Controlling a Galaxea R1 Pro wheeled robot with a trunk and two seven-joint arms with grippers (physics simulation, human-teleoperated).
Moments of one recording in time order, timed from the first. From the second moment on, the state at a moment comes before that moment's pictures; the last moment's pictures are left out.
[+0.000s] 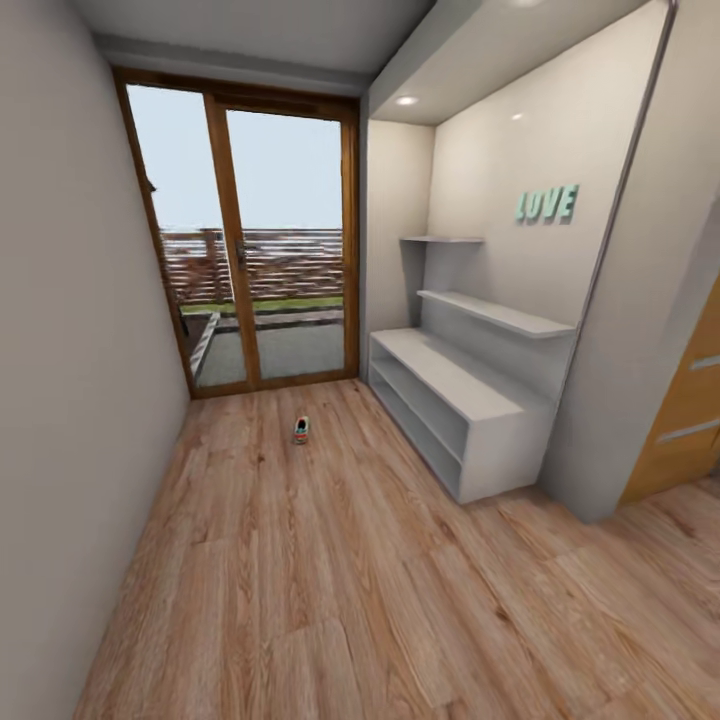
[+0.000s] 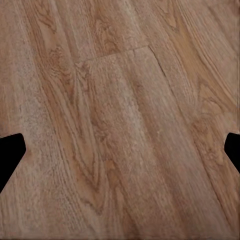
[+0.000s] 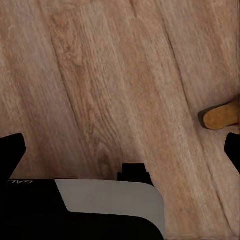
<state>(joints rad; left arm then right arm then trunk) -0.06 -0.04 -0.01 -0.56 0.01 -0.19 0.00 0.00 0.00 -0.01 -0.46 0.00 0.00 0.01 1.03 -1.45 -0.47</state>
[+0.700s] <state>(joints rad) -0.06 -0.04 -0.01 -0.56 0.01 -0.19 0.00 0.00 0.00 -0.01 -0.46 0.00 0.00 0.01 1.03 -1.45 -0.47</state>
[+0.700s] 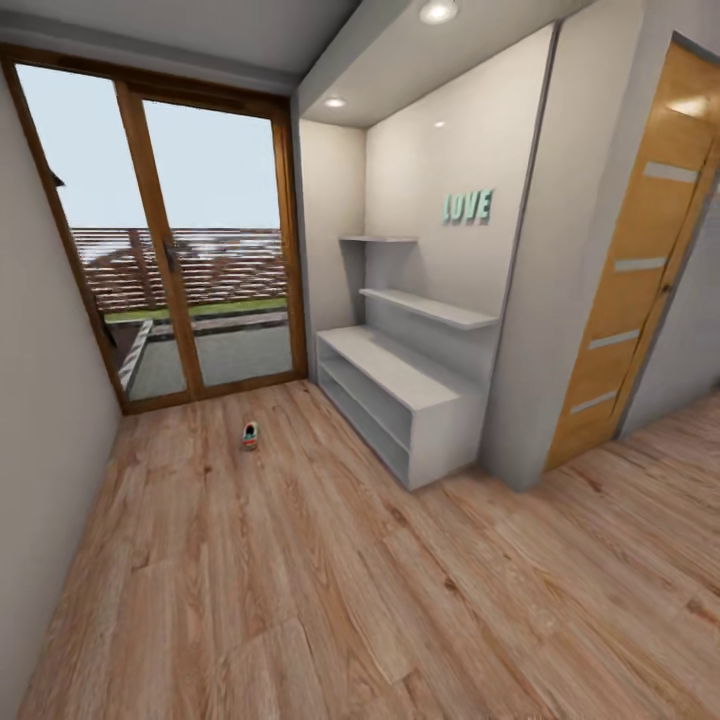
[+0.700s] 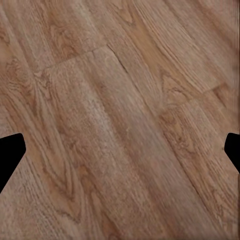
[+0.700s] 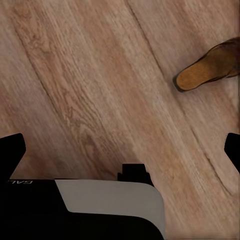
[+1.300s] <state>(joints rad) -0.06 -0.04 -0.01 -0.56 0.01 -0.19 0.00 0.00 0.00 -0.01 -0.46 0.00 0.00 0.01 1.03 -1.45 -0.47</state>
